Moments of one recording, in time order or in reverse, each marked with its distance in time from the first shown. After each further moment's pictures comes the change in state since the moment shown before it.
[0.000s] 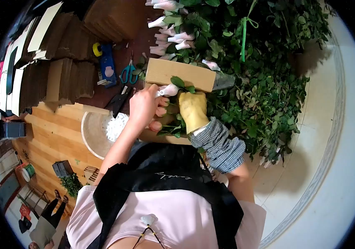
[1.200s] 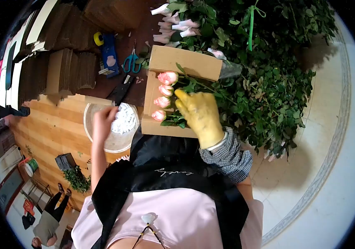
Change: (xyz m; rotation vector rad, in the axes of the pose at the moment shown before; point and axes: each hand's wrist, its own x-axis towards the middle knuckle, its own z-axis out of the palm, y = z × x) left_hand -0.106 -0.123 -0.048 -0.418 0.012 -0.443; right_hand -0.054 -0.009 -0.070 0.480 0.255 -0.125
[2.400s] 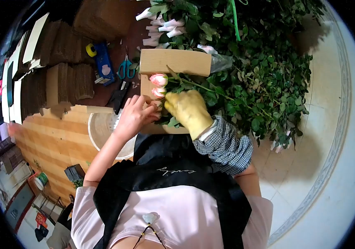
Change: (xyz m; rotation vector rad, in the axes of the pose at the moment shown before) left_hand 0.011 0.092 0.061 0.526 -0.269 0.951; right_hand 0.001 0.009 0.033 0.022 -0.151 0.031
